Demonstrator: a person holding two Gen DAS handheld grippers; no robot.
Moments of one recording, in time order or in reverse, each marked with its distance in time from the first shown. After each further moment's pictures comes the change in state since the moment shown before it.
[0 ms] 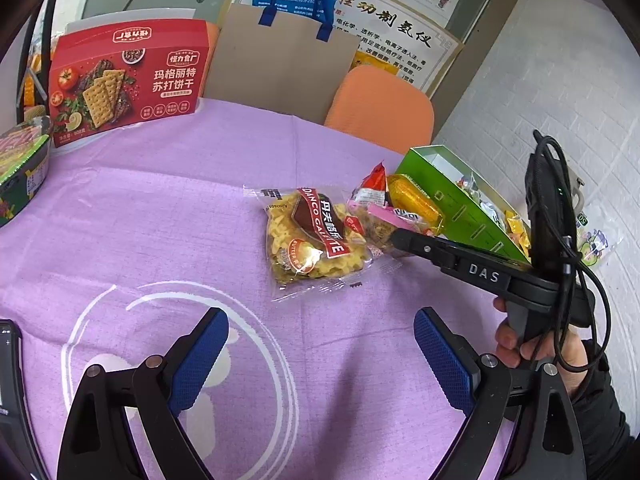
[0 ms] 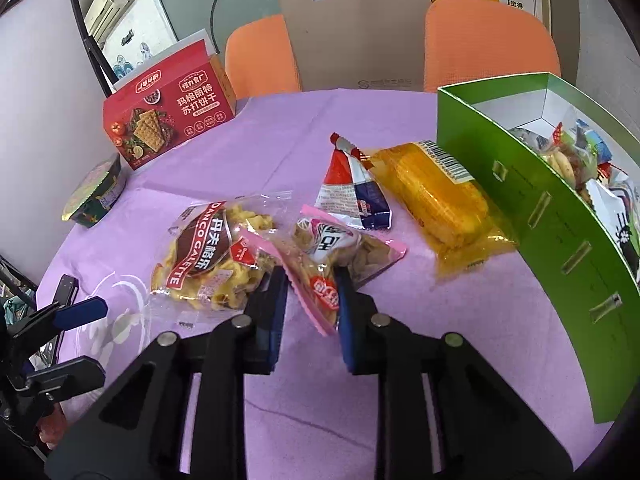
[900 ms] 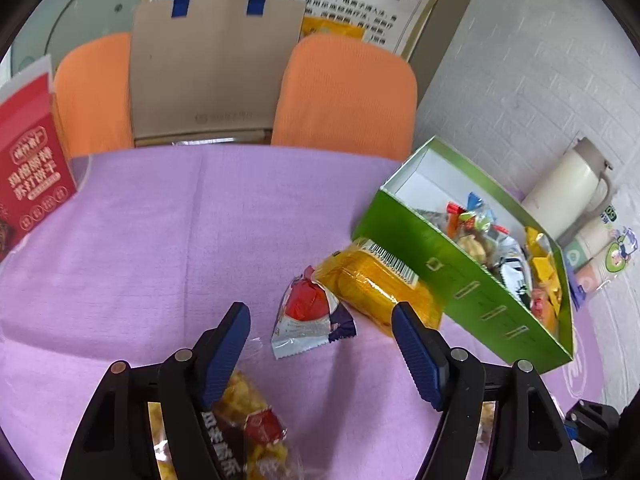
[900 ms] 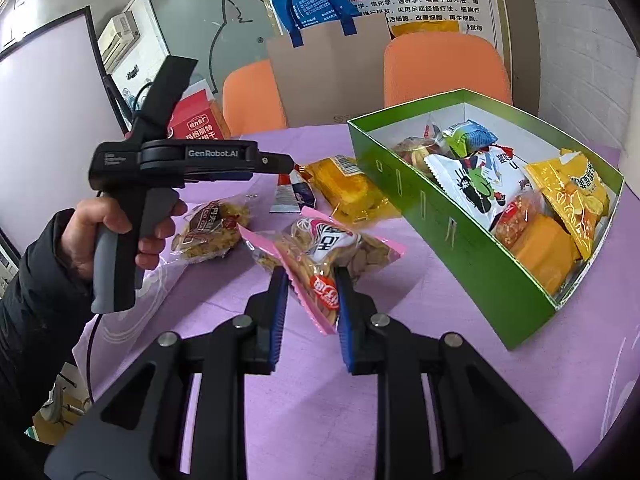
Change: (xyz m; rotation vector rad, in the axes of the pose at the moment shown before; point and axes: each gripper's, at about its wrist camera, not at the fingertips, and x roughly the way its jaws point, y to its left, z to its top) left arm 0.133 -0.071 0.121 0.153 0.149 0.007; right arm -0.103 -0.040 -0.048 0.032 -0.135 -0.003
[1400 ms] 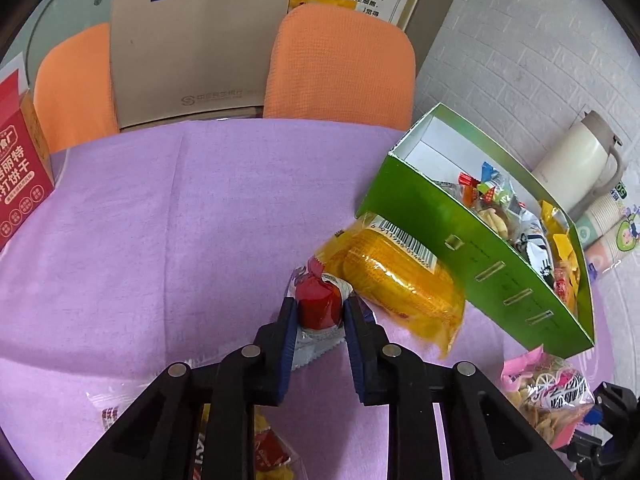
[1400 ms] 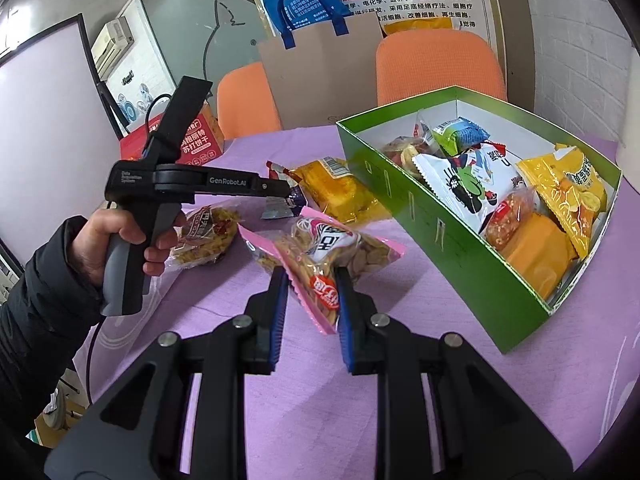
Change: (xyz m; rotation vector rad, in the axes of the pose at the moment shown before) left arm 0.023 0.001 -0.002 0.048 0.069 0.004; right arm -0.001 -0.006 0.002 0.020 -0.009 0.001
